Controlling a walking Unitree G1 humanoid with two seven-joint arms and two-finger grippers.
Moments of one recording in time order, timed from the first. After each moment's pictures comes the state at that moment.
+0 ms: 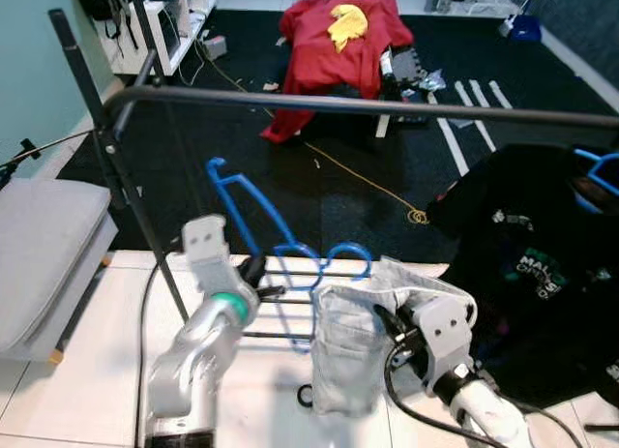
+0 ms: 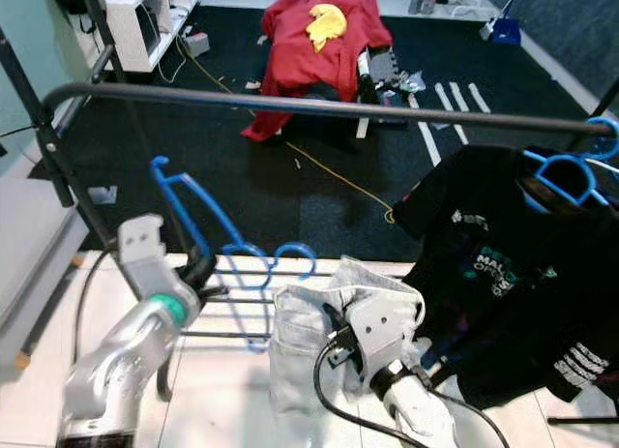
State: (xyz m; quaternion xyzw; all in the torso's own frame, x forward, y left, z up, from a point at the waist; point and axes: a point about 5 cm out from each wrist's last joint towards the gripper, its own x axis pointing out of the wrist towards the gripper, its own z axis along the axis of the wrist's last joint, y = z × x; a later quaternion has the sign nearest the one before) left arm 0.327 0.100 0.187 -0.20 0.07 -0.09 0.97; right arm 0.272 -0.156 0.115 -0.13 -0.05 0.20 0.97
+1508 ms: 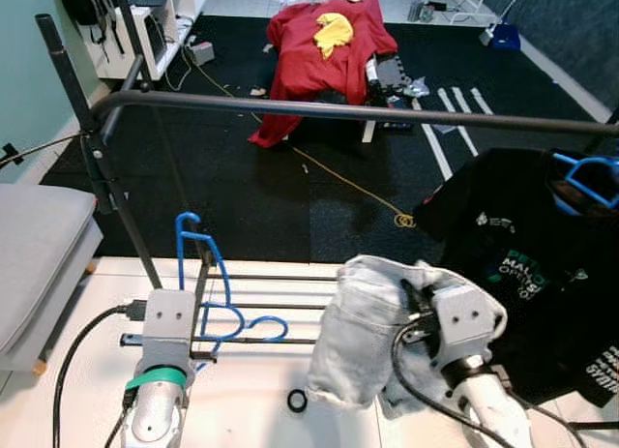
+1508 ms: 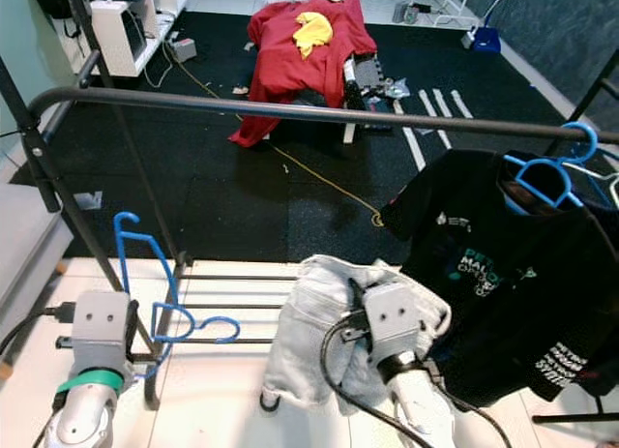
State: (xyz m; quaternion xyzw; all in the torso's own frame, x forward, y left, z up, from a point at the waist) left arm 0.271 0.167 0.124 0.10 -0.03 0.07 0.99; right arm 0.276 -0.158 0.136 -0.11 -0.12 0.10 0.98
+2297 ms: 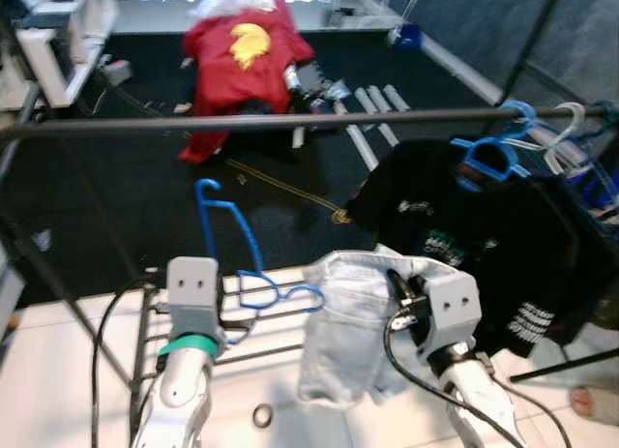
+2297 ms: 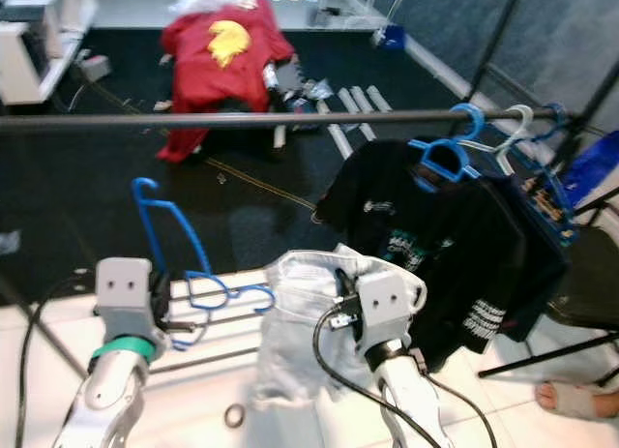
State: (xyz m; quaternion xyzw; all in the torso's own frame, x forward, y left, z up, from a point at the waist) left arm 0.290 0.137 0.151 0.00 -0.03 0.02 1.00; right arm 0.291 -0.153 0.143 -0.07 -0.12 0.09 0.99
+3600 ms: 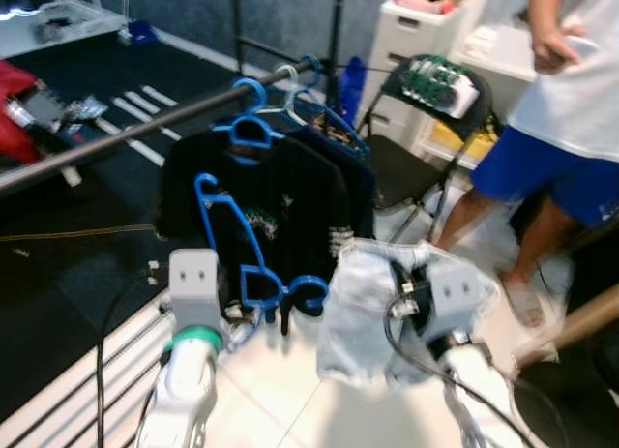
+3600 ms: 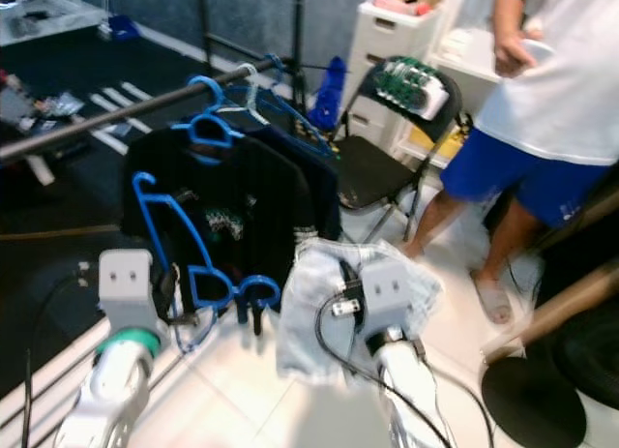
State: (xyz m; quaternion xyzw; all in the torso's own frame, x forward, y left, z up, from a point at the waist) left arm 0.291 0.123 0.151 -0.02 -0.01 0.00 1.00; right arm 0.300 -0.162 0.143 -0.07 -0.11 0.07 0.99
